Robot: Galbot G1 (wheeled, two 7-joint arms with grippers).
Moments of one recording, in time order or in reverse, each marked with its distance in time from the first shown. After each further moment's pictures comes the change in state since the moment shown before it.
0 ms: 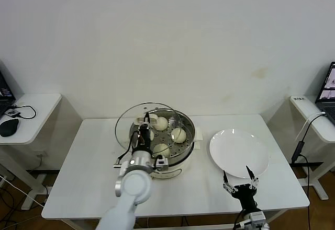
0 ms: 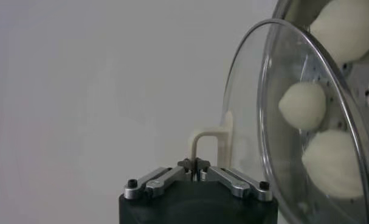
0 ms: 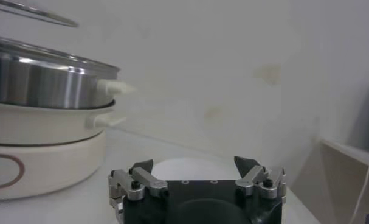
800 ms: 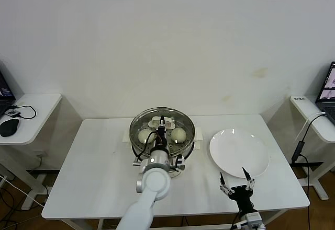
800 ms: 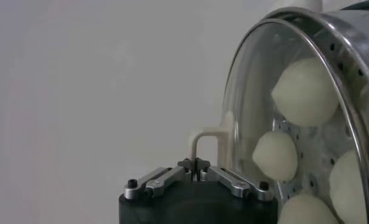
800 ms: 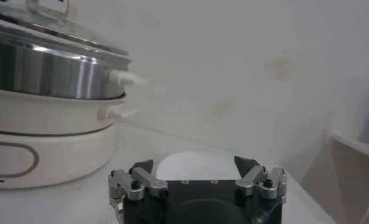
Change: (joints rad) left arm -0.034 -0.128 0.034 0.138 0.146 -0.018 0.024; right arm 0.003 0.001 -0.019 -0.021 -0.013 0.004 0.001
